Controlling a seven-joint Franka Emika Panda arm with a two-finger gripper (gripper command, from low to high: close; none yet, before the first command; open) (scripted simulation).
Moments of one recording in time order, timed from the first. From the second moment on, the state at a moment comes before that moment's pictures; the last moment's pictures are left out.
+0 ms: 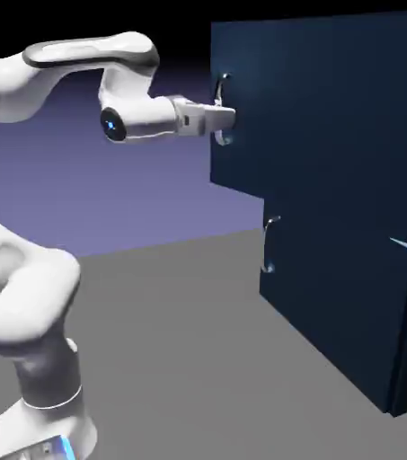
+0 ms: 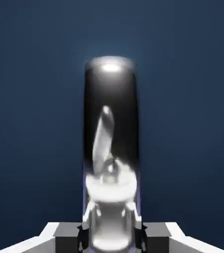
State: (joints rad) arm -0.30 -0.78 0.75 -2.28 2.64 3.00 -1.36
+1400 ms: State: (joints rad) arm 0.46 -1.51 -0.07 -2.95 1.18 2.75 -0.44
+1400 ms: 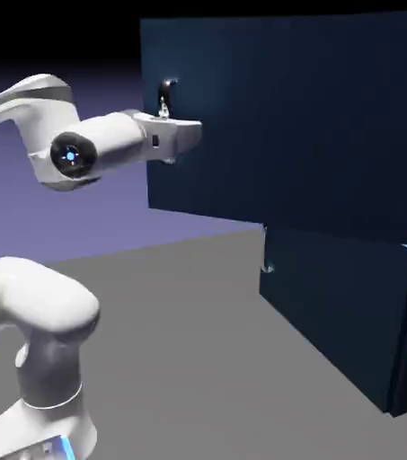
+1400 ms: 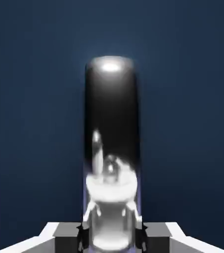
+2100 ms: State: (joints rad) arm 0.26 -1.69 -0.77 -2.71 0.58 1.86 -0.35
